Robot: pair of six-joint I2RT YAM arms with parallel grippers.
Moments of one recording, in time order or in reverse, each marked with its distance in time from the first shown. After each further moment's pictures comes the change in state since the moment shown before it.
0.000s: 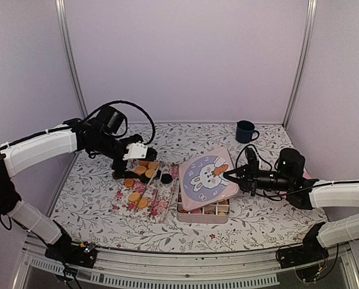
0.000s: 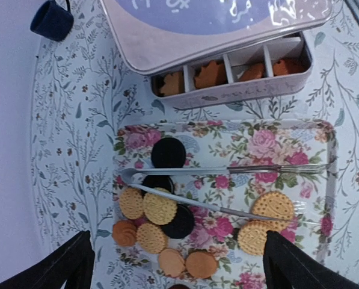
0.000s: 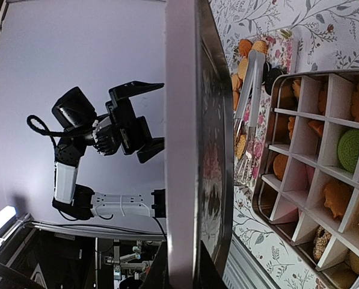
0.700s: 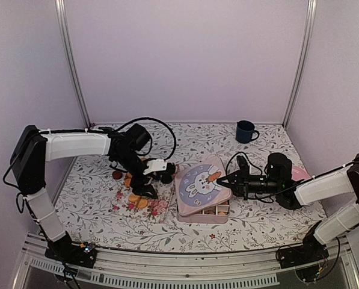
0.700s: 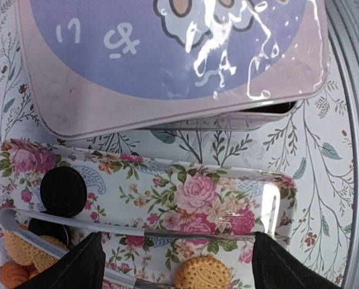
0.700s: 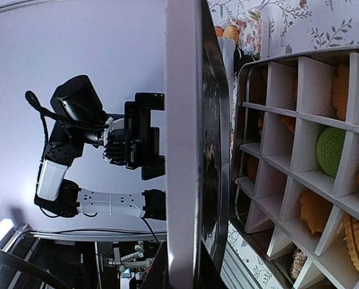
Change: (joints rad) left arm -0.077 0.299 0.058 -0.075 0.145 -0.277; right arm -0.006 0.242 -0.006 0.182 -0.032 0.038
